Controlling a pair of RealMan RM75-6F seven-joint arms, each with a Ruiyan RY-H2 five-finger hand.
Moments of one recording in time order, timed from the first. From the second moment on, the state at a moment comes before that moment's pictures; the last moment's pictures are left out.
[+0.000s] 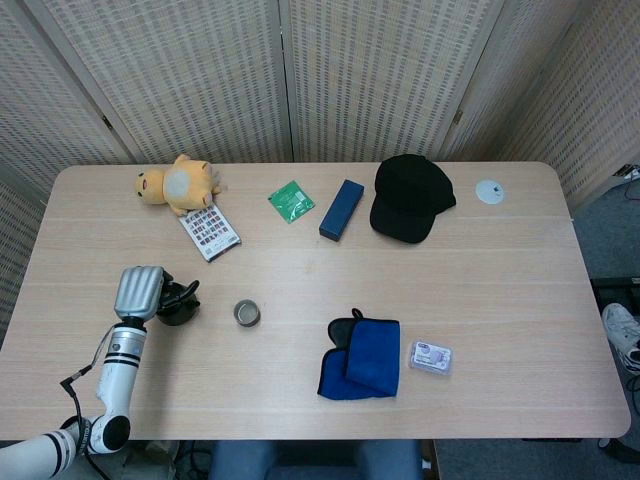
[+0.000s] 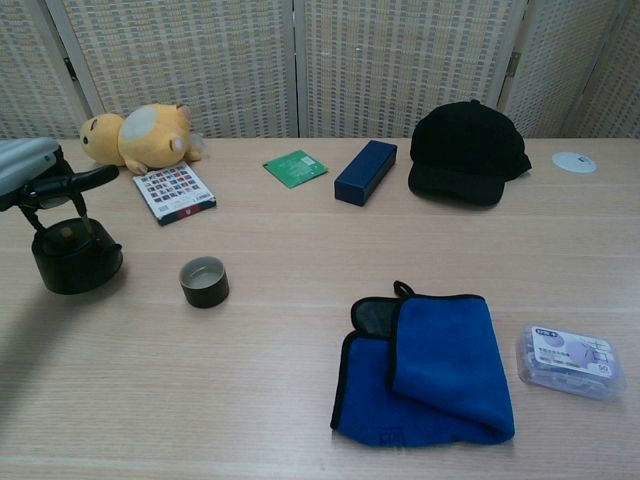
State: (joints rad) left arm -0.56 -1.57 -0.21 -1.31 1.05 1.15 0.37; right arm 0.01 -0.92 0.14 -1.65 -1.38 1.52 0.11
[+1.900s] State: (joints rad) left arm -0.38 -1.39 -0.15 -1.61 1.18 1.37 0.31; right arm 0.02 -0.91 0.10 -1.64 -1.47 1.48 0.15
